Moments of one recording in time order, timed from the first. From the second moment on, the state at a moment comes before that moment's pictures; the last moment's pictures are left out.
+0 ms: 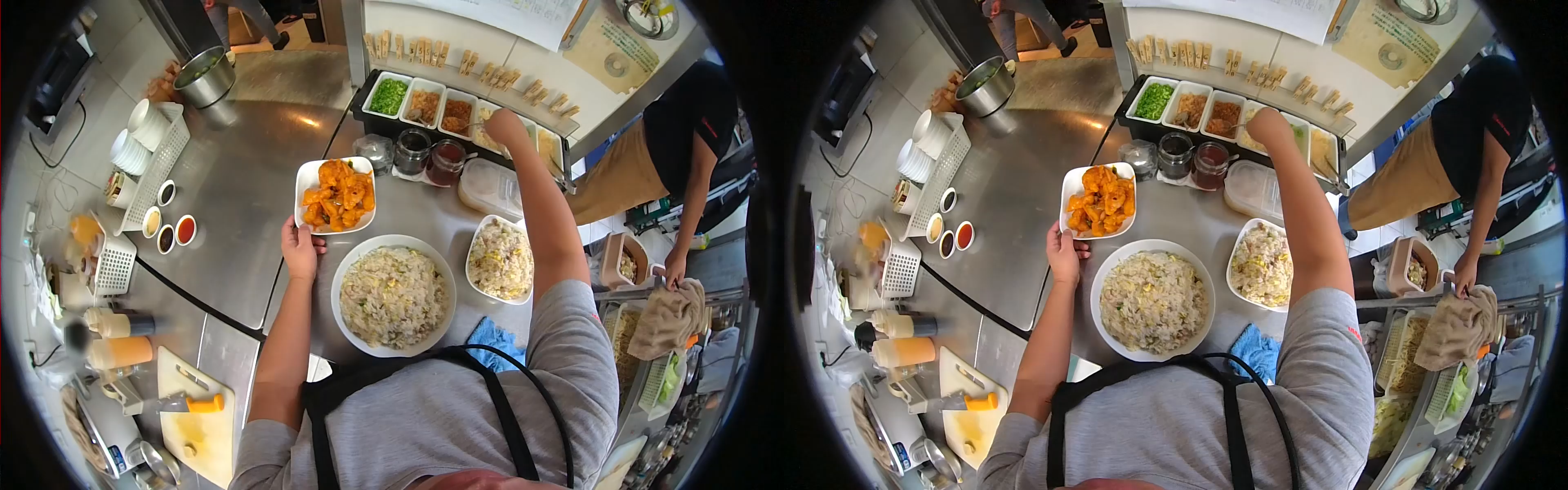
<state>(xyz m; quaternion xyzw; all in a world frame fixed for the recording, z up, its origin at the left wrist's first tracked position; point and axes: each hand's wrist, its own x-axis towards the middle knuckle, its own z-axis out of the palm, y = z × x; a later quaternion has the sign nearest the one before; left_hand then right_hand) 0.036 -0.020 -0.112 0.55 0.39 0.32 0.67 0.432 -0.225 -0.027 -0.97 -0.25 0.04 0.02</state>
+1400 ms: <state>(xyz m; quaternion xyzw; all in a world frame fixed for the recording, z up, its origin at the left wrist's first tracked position) 0.034 -0.016 -0.126 0.55 0.36 0.33 0.67 0.371 -0.212 0.021 -0.90 -0.30 -0.15 0.29</state>
